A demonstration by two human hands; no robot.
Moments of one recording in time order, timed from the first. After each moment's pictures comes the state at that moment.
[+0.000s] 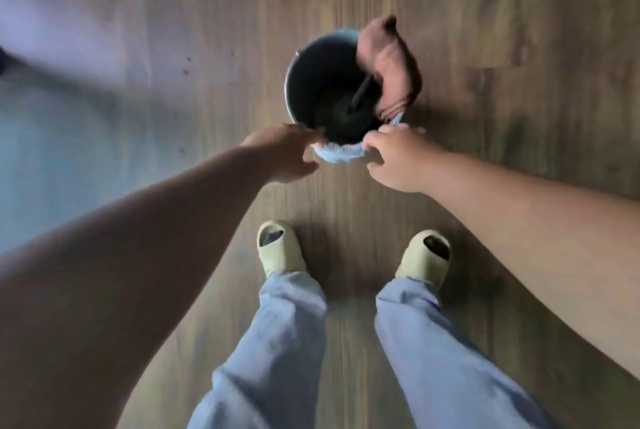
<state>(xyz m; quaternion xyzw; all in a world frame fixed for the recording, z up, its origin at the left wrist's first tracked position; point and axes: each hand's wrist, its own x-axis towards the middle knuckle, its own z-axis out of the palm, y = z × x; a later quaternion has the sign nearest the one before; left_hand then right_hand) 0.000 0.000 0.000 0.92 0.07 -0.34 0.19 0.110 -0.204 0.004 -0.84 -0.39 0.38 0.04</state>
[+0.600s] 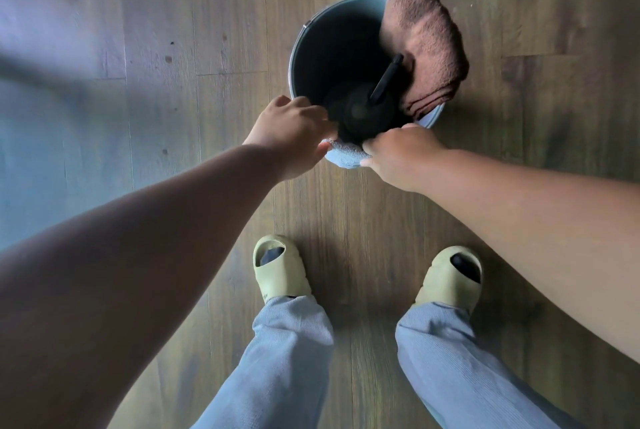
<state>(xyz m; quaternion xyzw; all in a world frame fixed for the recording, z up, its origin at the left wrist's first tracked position) 0.008 0.021 -0.080 0.99 -0.01 -0.14 0.09 0.107 -0.160 -0.103 -0.80 -0.50 0.31 -0.10</state>
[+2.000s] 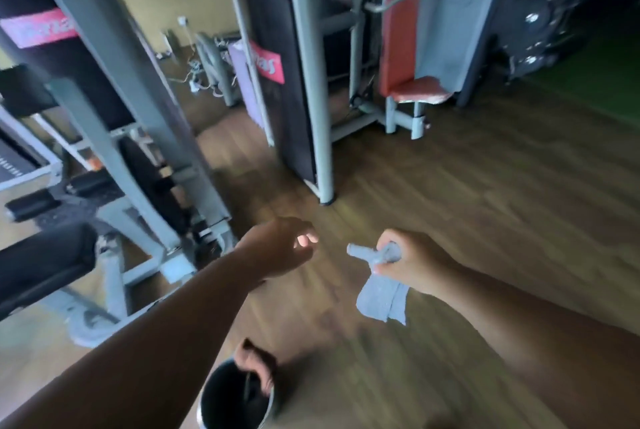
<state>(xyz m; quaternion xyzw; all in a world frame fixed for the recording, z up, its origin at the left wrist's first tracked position) 0.276 -0.265 0.559 0.97 -0.17 -0.08 0.14 0.243 -0.534 0.539 -0.92 -0.03 0.15 0.35</state>
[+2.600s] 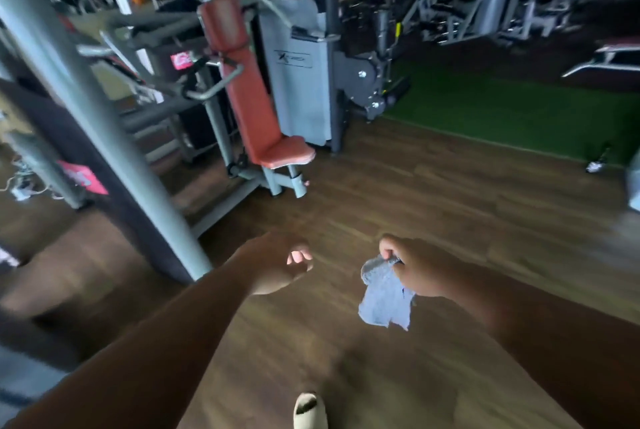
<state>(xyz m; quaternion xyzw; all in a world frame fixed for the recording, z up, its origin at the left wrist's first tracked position) 0.523 -0.602 0.595 0.91 -0.37 -0.13 0.11 0.400 -0.865 0.568 -0.96 0.09 0.09 0.26</state>
